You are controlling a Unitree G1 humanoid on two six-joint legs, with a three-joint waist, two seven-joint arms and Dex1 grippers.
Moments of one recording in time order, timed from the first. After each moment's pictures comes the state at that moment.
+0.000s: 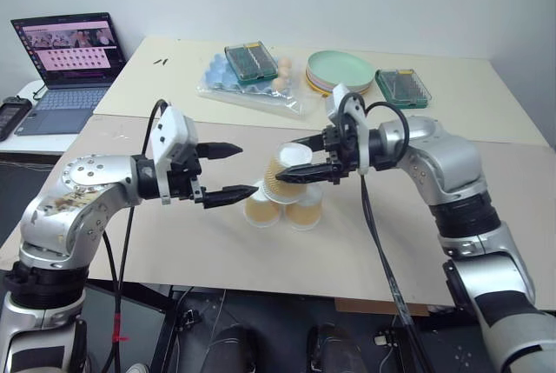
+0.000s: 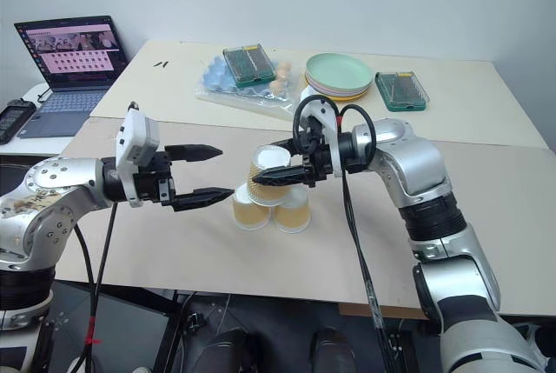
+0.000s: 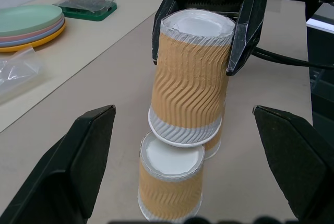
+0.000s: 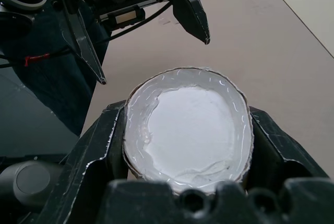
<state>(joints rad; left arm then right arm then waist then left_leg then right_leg) -0.50 0.78 0.09 -0.36 -0.63 0.72 -0.99 -0.93 -0.53 0.22 0.06 0.47 0.70 1.20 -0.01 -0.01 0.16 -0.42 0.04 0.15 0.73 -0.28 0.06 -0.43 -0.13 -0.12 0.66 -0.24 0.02</state>
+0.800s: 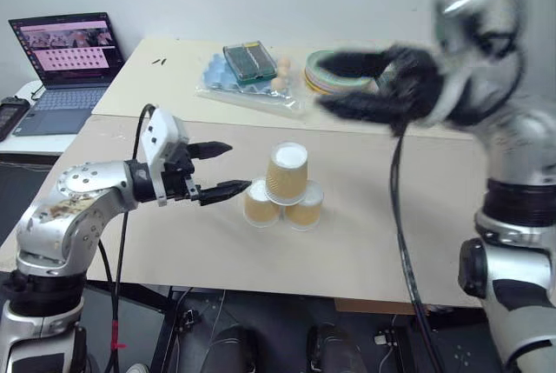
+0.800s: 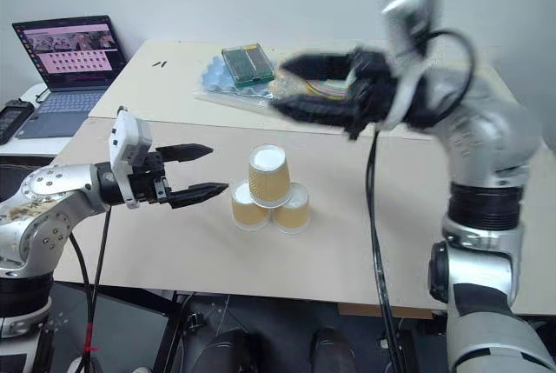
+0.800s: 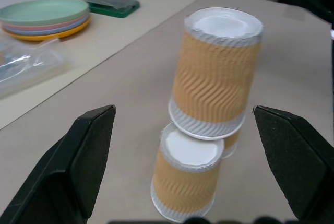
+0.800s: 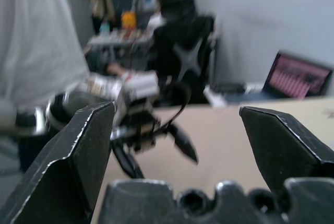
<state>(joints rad) -0.41 0.70 0.20 -0.35 -0.65 0.73 -0.81 -1.01 -0.59 -0.30 -0.07 0.87 0.94 0.97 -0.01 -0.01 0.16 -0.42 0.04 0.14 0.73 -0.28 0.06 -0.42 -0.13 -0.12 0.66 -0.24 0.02</state>
